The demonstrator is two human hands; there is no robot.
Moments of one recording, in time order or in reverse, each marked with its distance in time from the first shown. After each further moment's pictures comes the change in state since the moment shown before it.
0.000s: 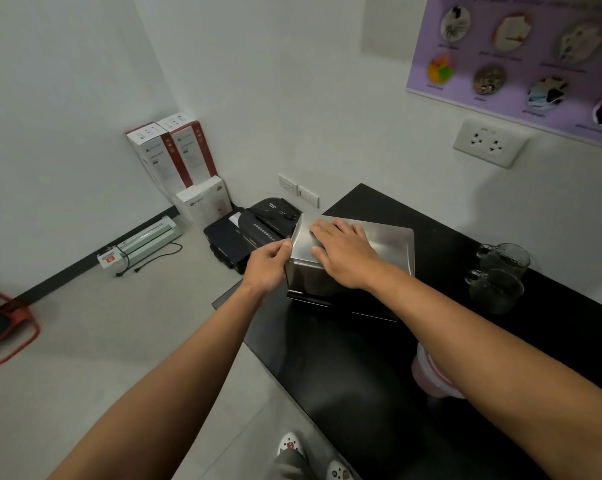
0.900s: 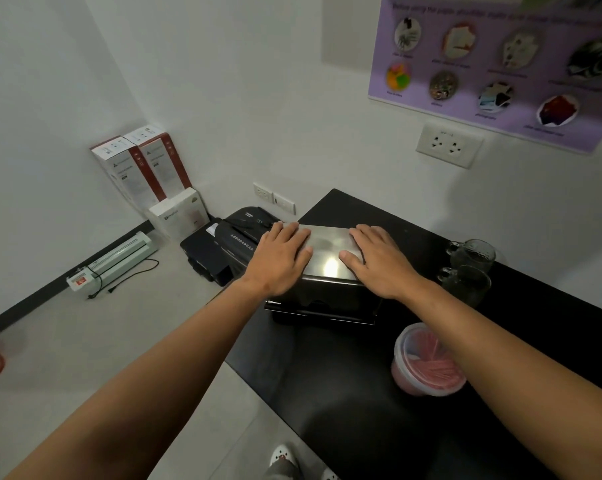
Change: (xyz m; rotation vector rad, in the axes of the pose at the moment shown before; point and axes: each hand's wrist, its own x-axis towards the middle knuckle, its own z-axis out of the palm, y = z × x) left_hand 0.022 0.039 0.050 1.061 -0.157 0.577; right_hand -0.058 0.090 -0.001 0.164 0.083 0.261
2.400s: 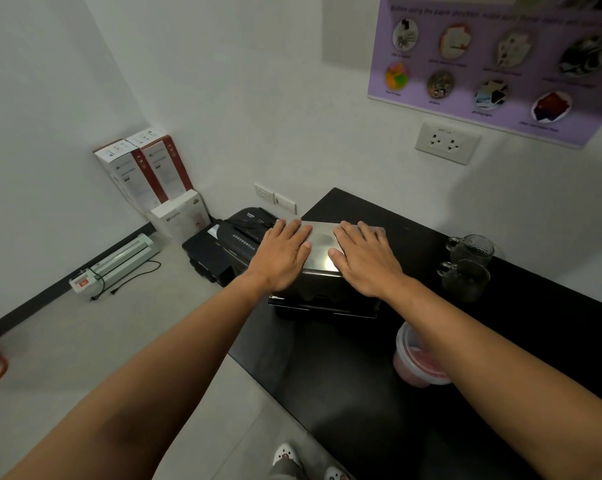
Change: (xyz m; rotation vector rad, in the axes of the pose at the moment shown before) left_hand 0.000 -0.010 0.005 0.021 -0.048 0.026; right_hand -0.002 -0.033 0.011 -0.233 0.006 -0.044
